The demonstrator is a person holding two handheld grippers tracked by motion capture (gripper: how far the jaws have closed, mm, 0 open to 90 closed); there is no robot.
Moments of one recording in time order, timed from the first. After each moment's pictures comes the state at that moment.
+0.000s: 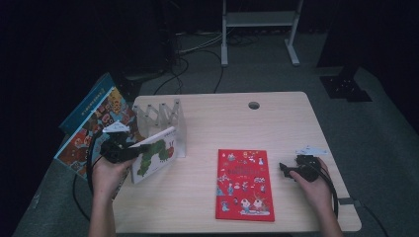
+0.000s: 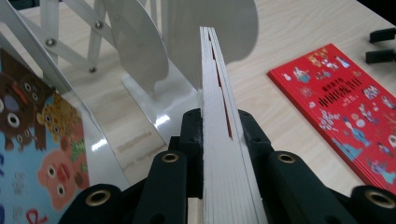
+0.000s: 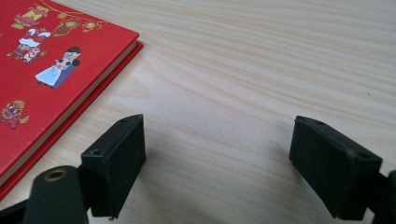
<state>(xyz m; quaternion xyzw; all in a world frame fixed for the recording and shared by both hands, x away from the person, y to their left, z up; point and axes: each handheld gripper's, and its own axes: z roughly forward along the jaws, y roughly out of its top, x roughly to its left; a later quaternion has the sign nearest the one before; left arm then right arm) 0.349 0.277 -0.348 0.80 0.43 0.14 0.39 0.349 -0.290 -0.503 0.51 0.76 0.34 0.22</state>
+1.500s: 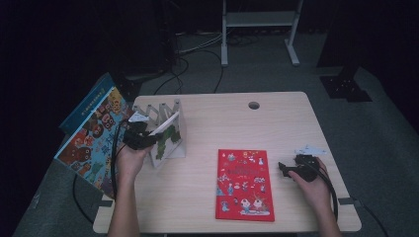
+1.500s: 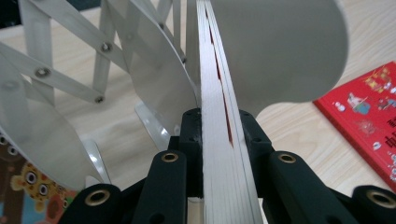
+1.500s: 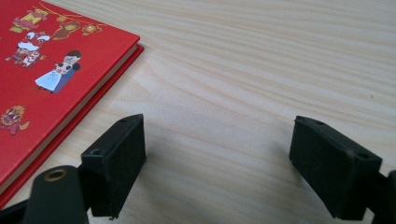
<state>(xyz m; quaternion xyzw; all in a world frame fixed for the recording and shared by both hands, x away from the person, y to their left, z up) 0.403 0.246 -0.386 0.79 0.45 0.17 0.37 0.350 -0.286 -0.503 0.52 0.75 0.34 0.22</state>
